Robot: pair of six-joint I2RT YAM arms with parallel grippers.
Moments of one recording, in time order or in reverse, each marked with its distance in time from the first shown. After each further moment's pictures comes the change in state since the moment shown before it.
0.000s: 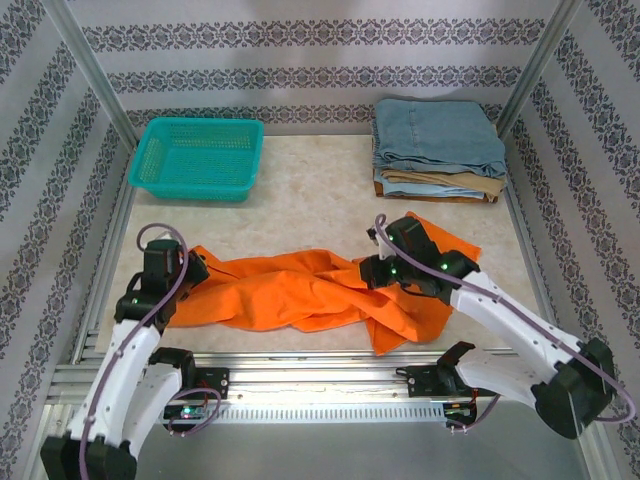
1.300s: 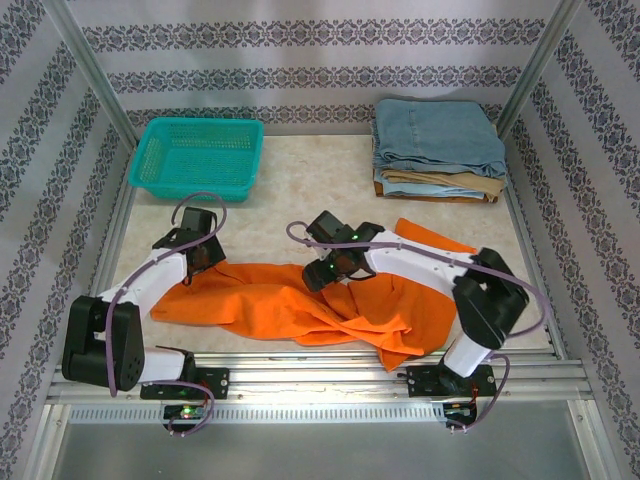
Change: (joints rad) left arm -0.051 0.684 0.174 0.158 -0.154 0.088; right arm 0.204 0.666 0.389 -0.074 0.148 -0.146
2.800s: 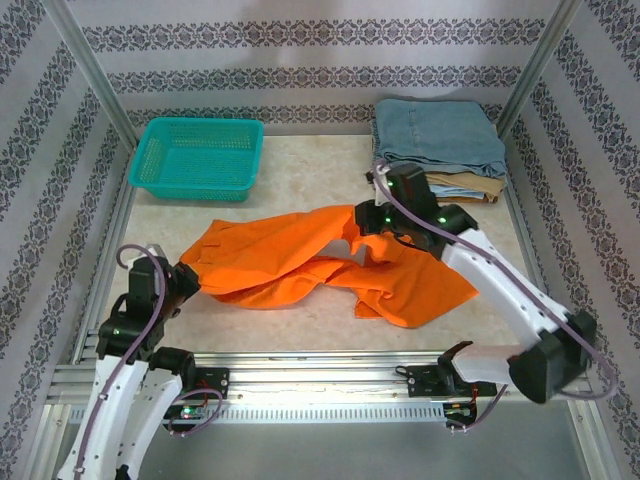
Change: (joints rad) left arm 0.006 -0.845 -0.083 -0.355 0.084 -0.184; right arm -0.327 -0.444 0.017 0.077 -0.065 0.067
